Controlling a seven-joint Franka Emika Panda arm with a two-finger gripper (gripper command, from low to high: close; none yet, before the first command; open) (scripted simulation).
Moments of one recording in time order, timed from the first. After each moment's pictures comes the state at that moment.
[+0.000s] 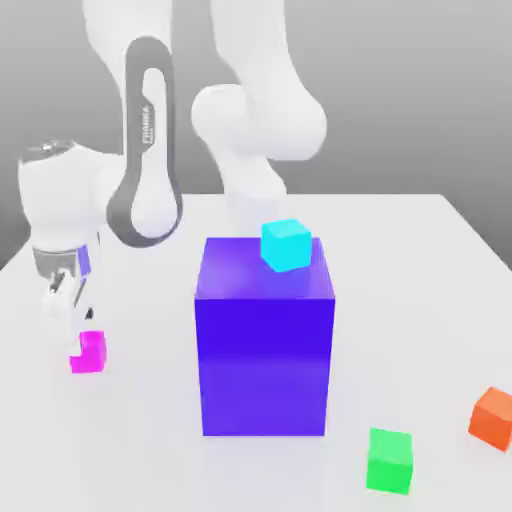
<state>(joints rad) -0.73 0.23 -0.08 -2.83 0.21 3.05 1.23</state>
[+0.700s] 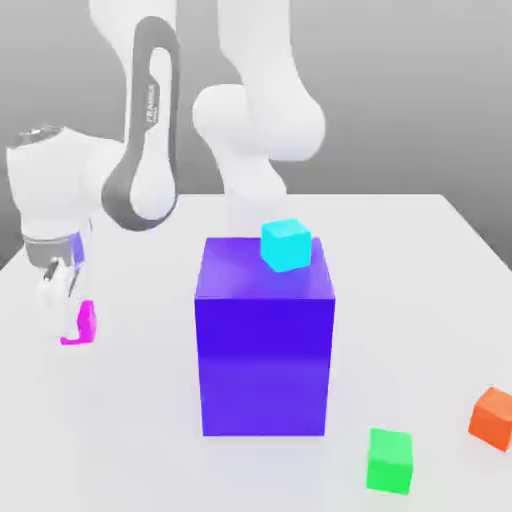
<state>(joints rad) -0.70 0.08 -0.11 -2.74 0.06 2.77 1.27</state>
